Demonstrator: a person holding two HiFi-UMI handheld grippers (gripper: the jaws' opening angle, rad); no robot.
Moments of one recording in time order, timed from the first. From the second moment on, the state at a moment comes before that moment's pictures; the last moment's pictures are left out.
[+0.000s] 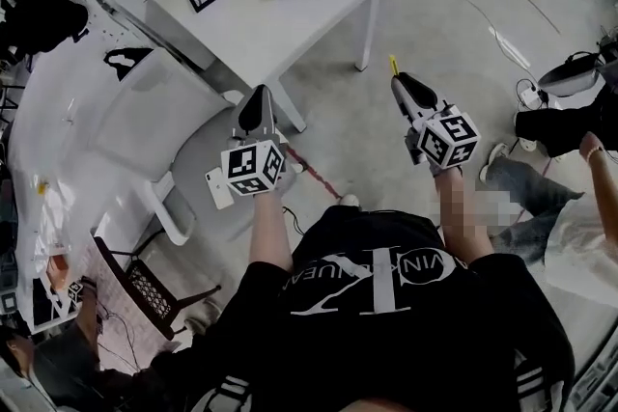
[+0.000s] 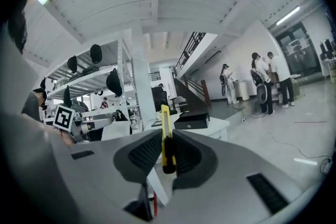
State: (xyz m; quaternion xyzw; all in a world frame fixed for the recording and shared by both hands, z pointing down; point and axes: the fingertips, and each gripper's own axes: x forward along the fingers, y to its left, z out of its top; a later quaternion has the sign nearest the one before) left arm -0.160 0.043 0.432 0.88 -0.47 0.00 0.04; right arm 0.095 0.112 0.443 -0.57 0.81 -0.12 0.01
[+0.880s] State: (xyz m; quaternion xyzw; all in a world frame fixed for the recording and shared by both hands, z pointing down) left arm -0.157 -0.032 0.436 0.87 -0.49 0.01 0.03; right arm 0.100 0.014 0.439 -0.55 0.83 -0.11 0.02
